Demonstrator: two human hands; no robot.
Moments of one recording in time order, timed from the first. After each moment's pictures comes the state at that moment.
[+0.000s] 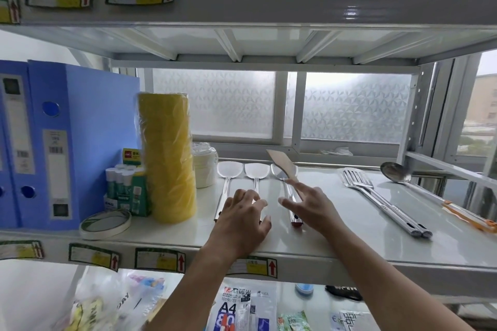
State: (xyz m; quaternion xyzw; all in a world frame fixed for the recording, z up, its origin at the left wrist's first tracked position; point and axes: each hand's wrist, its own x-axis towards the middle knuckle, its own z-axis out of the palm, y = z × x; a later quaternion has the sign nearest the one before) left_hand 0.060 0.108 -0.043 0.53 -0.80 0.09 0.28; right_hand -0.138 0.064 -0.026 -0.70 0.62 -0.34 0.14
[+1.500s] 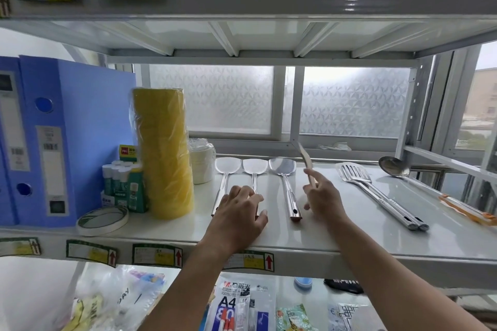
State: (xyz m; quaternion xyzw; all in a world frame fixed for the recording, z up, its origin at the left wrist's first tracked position) left_hand 0.059 0.110 -0.041 0.54 -0.79 0.07 0.28; right_hand -0.150 0.059 -0.023 -0.58 0.62 -0.48 0.20
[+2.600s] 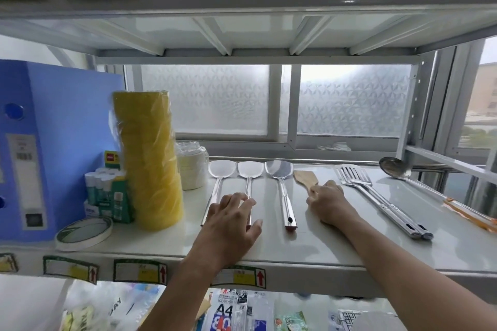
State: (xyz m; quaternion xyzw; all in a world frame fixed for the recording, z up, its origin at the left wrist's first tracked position) left_hand 0.061 0.105 -0.046 0.55 -0.79 0.07 0.27; right_hand -0.195 0.004 -0.036 -0.66 0.72 -0.22 0.05
